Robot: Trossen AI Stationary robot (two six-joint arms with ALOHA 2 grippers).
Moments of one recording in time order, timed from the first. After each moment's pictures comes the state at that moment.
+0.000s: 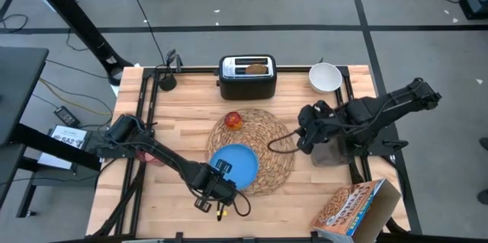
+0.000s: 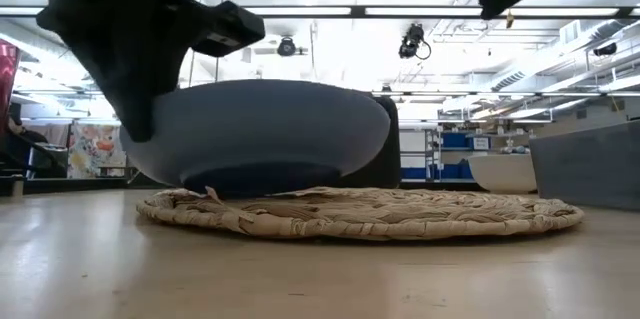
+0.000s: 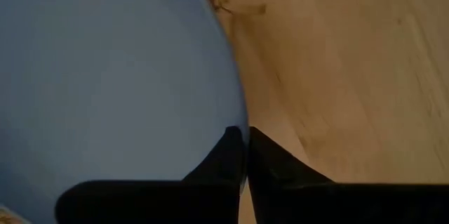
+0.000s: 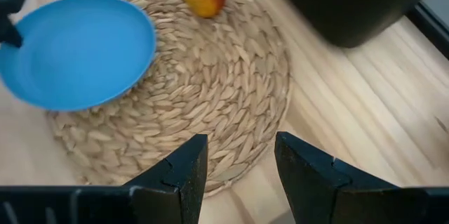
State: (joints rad) left arm -0.52 1.92 1.42 -0.84 -0.11 -0.01; right arm 0.32 1.19 1.19 -1.09 0.45 0.77
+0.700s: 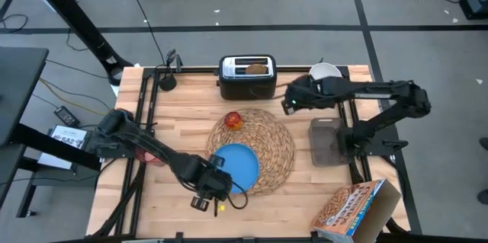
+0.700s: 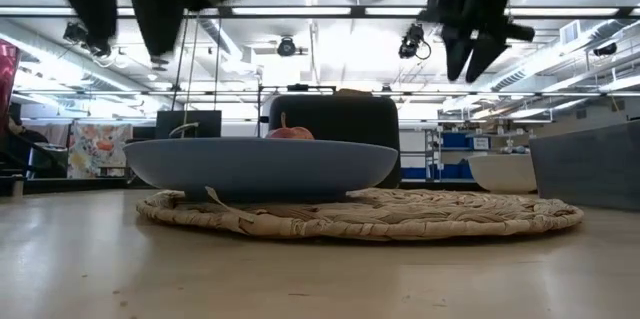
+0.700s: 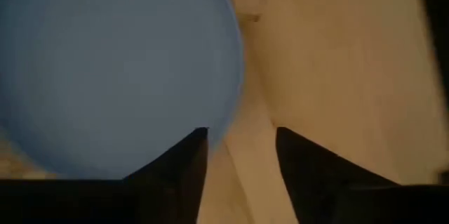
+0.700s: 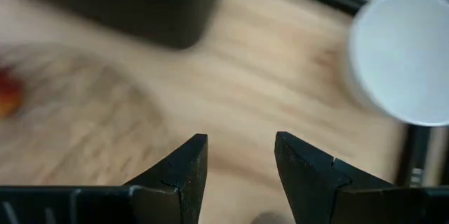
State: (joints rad) left arm -0.51 1.78 1.47 -0.98 -0.07 -0.20; right arm -0.17 1.36 1.19 -1.14 0.49 0.99
